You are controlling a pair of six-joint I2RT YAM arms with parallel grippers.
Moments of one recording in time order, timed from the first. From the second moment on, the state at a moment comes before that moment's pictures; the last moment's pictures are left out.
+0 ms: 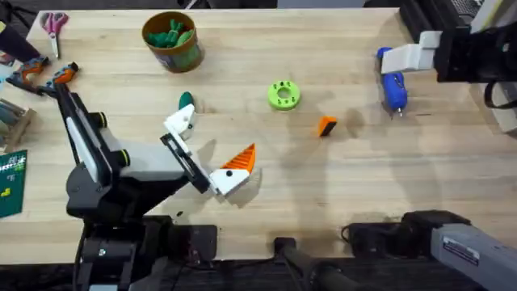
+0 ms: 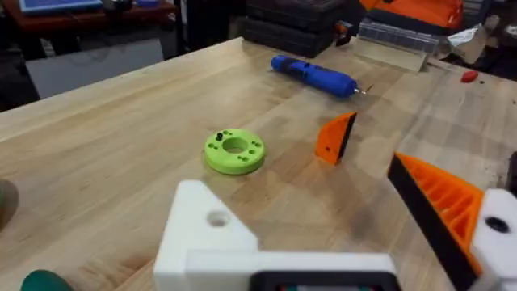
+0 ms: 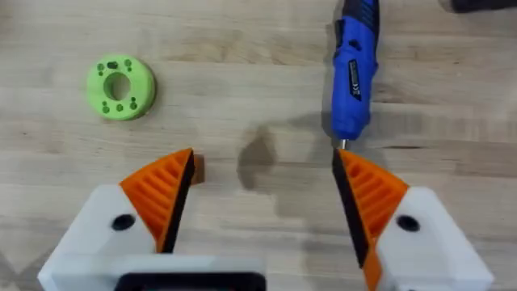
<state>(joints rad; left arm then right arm) 0.00 0.01 0.02 -0.09 0.90 -0.02 0.00 1.11 1.20 -1.05 -0.05 0.02</state>
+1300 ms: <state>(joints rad) 0.00 0.01 0.02 -0.09 0.90 -0.02 0.58 1.54 1.20 -1.11 0.12 0.69</state>
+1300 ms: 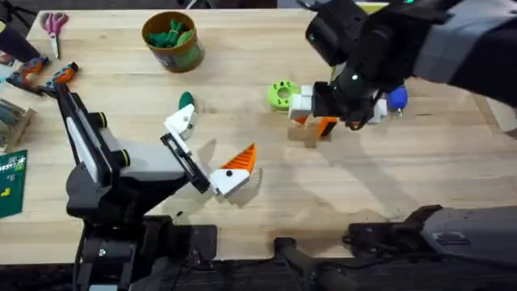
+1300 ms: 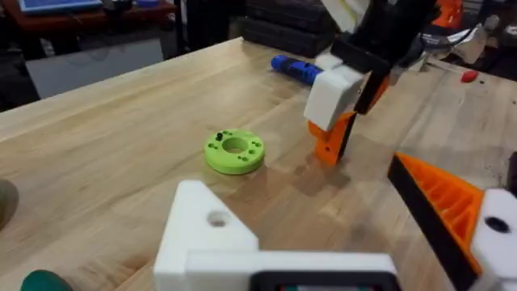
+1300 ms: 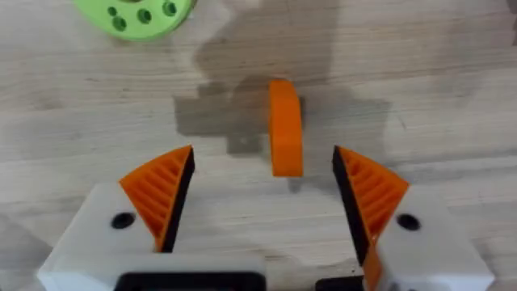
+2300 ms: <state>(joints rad) 0.00 0.01 0.02 -0.09 0.90 -0.02 0.51 1.59 1.18 -1.07 0.06 0.63</state>
